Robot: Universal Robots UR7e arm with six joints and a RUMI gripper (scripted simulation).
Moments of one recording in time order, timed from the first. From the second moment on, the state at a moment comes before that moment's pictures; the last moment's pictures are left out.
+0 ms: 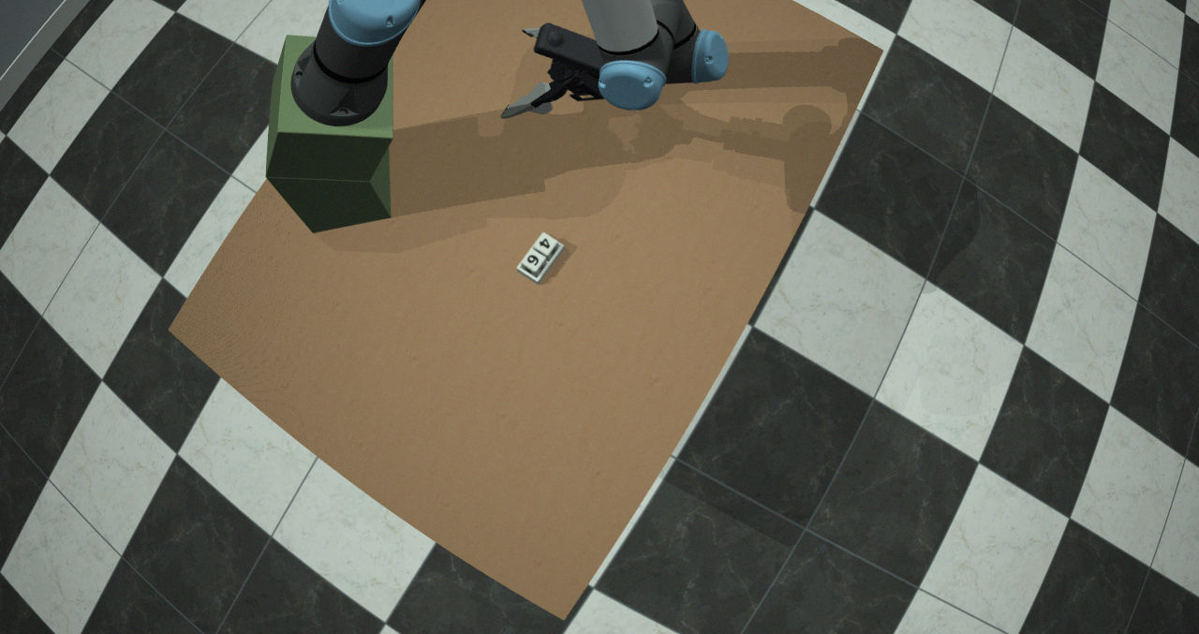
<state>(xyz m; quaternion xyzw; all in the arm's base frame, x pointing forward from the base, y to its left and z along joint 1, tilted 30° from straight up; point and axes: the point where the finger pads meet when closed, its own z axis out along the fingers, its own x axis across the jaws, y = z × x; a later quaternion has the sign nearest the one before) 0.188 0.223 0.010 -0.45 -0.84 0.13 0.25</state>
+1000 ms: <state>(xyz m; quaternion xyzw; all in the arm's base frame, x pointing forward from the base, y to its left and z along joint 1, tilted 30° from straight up) 0.301 0.137 -0.010 -0.62 -0.76 -0.11 0.17</state>
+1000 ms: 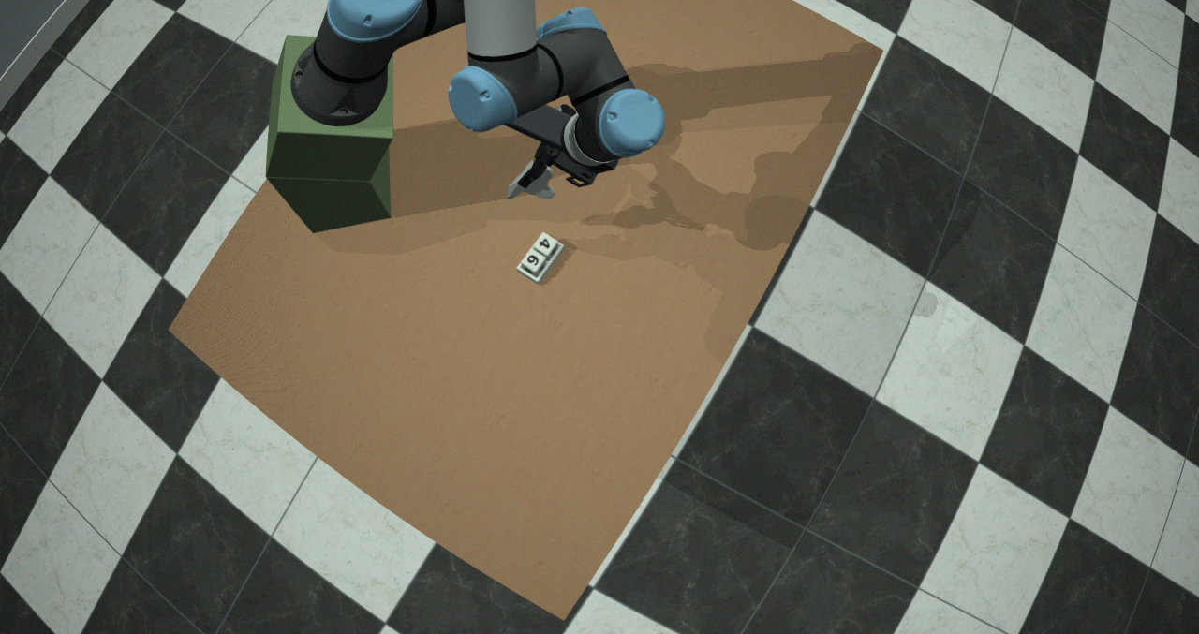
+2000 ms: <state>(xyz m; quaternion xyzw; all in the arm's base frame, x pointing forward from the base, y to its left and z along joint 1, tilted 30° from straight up) 0.360 0.029 -0.005 -0.69 -0.68 -0.25 0.01</state>
